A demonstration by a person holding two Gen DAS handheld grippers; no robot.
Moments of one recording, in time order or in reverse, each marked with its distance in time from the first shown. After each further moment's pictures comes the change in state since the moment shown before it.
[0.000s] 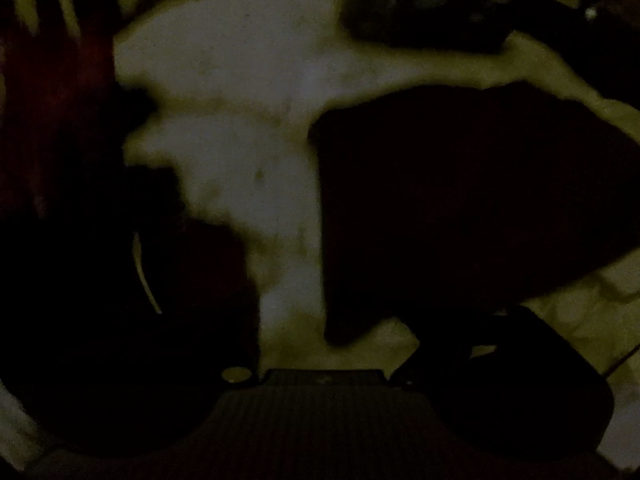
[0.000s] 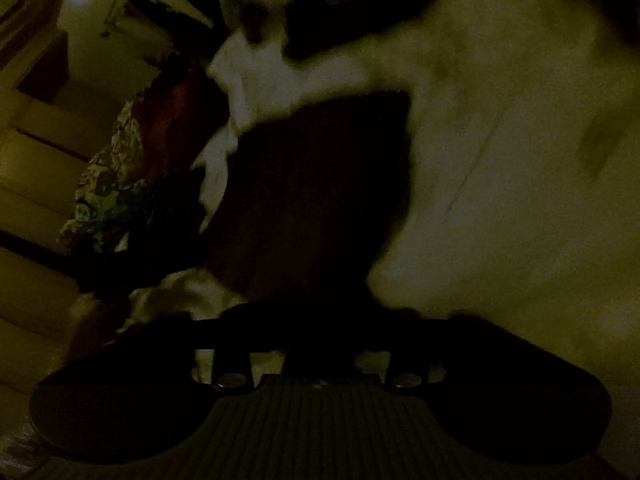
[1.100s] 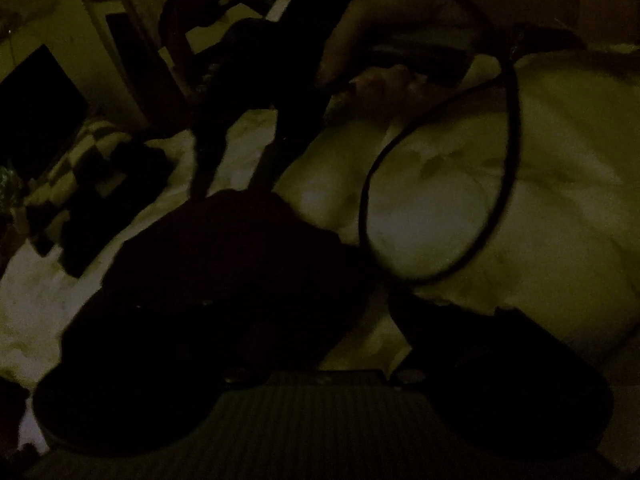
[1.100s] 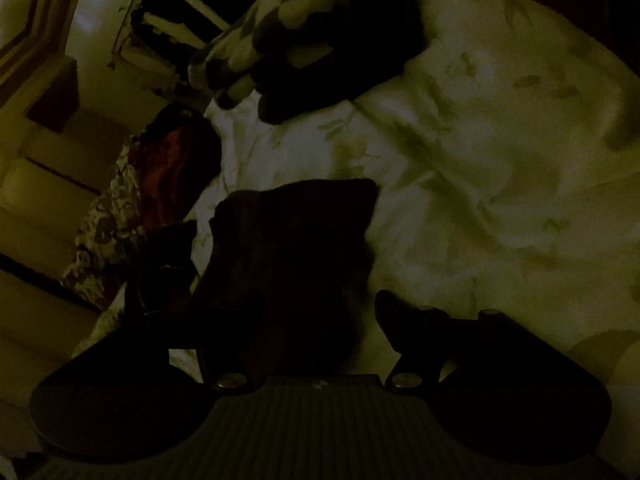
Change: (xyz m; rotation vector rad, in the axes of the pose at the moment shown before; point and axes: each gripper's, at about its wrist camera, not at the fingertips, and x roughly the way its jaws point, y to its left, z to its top) left arm 0.009 -0.331 0.011 0.626 -0.252 -0.183; right arm 0.041 -0.057 0.057 0.080 -0.040 0.092
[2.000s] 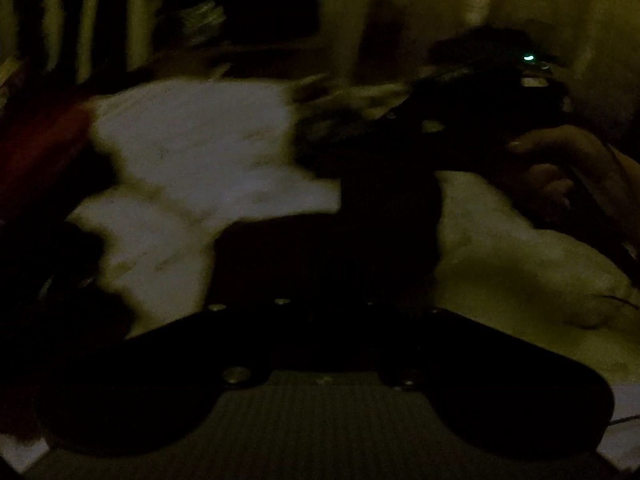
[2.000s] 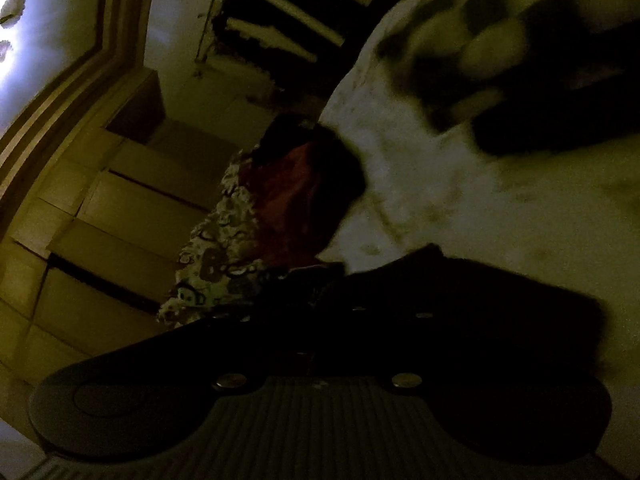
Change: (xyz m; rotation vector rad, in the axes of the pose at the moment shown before) left arm -0.109 0.205 -0.166 -0.860 -0.091 0.205; right arm 0.124 0.156 0.065 -0.003 0.010 0.304
